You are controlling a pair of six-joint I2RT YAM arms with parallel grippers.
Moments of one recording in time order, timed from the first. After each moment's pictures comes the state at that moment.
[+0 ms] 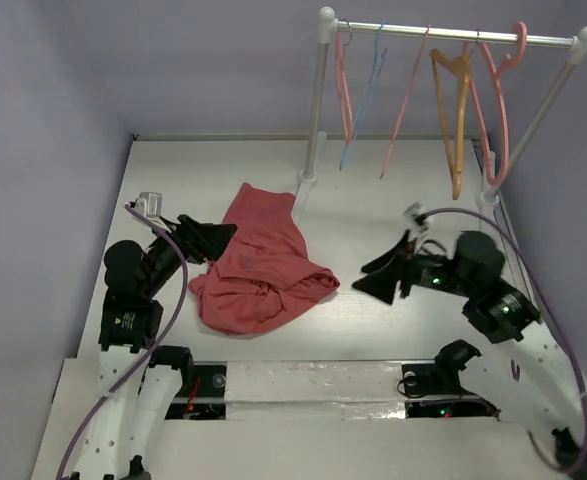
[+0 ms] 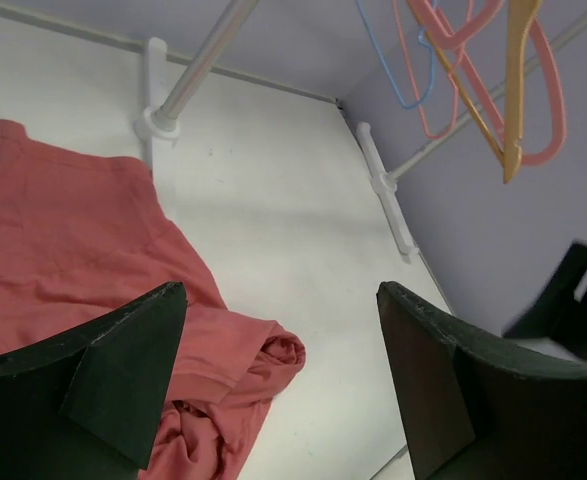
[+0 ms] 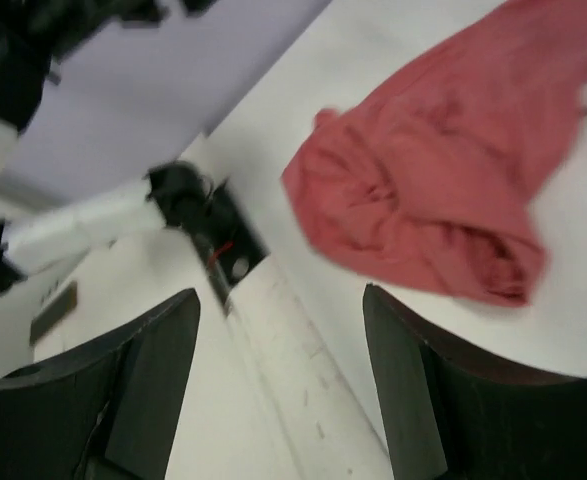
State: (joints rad) left arm -0.08 0.54 0.67 -0.14 0.51 -0.65; right arm 0.37 0.59 0.78 -0.34 -0.73 0.50
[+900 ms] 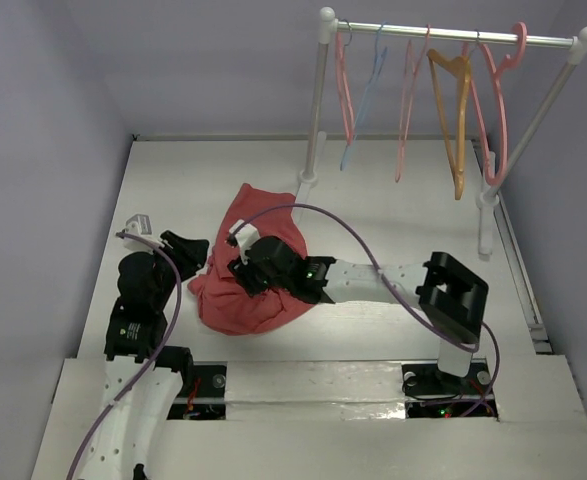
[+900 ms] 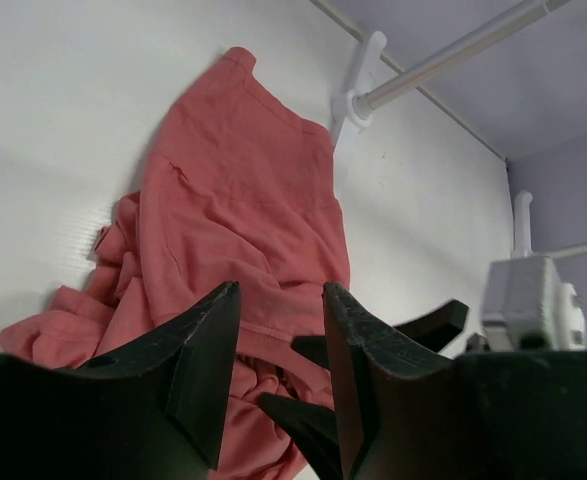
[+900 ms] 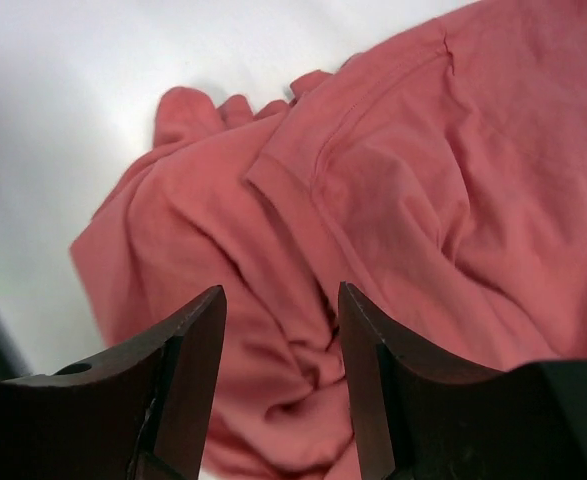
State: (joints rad) left arm -0.08 0.45 0.56 -0.39 0.10 -0.70; right arm 1.16 1.79 1.23 0.05 0.18 0.18
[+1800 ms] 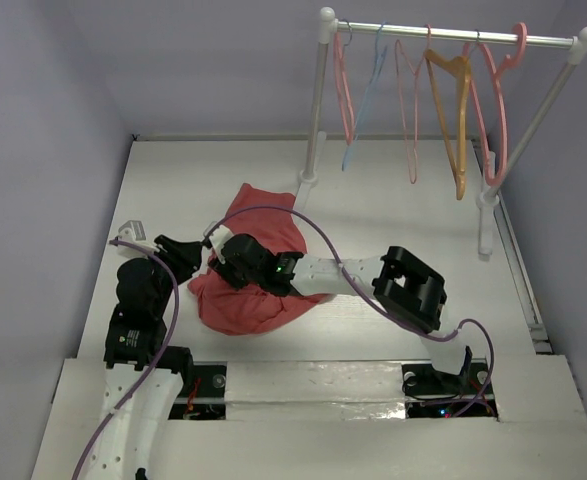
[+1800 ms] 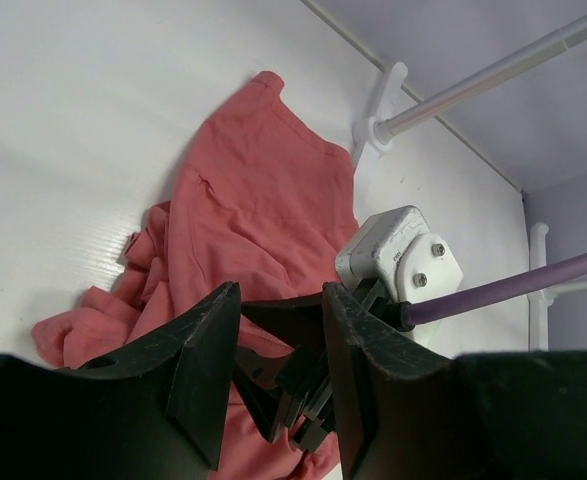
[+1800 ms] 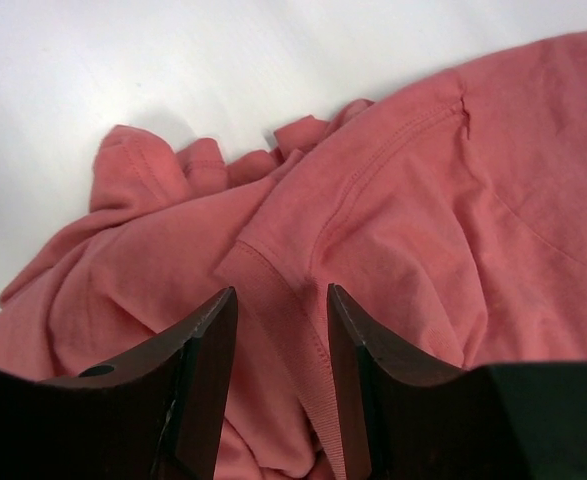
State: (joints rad) left arm -0.08 0.39 0.54 -0.41 0.01 -0.72; right arm 1.16 2.09 1.53 -0.03 0.21 0.04
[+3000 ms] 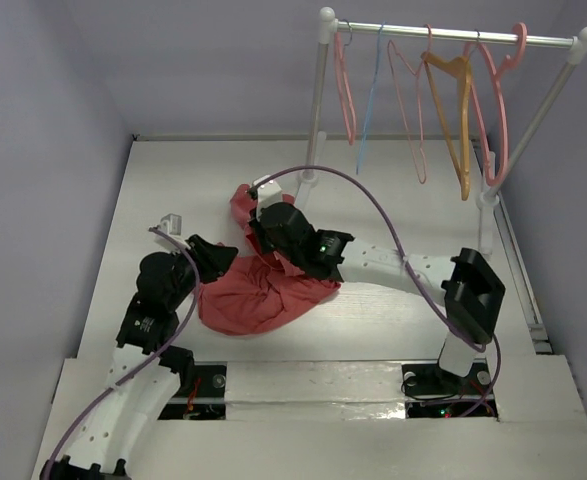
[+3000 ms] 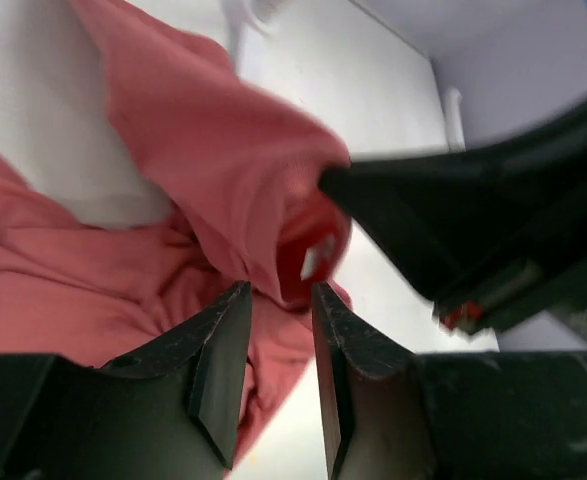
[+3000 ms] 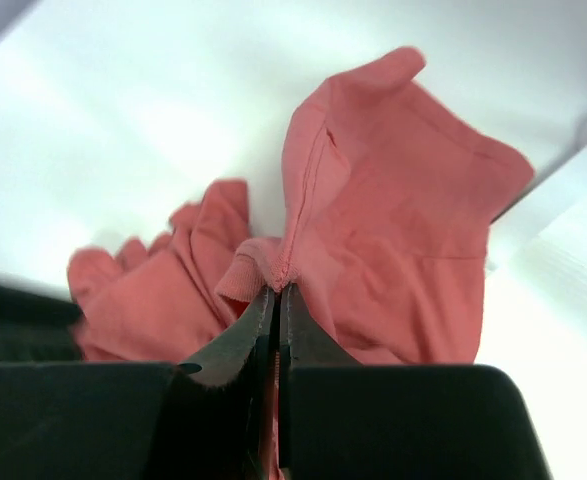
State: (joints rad) left arm -0.20 0.49 0.44 -0.20 0.21 -0.74; right arm 1.08 1.78 1.41 -0.05 0.40 0.22
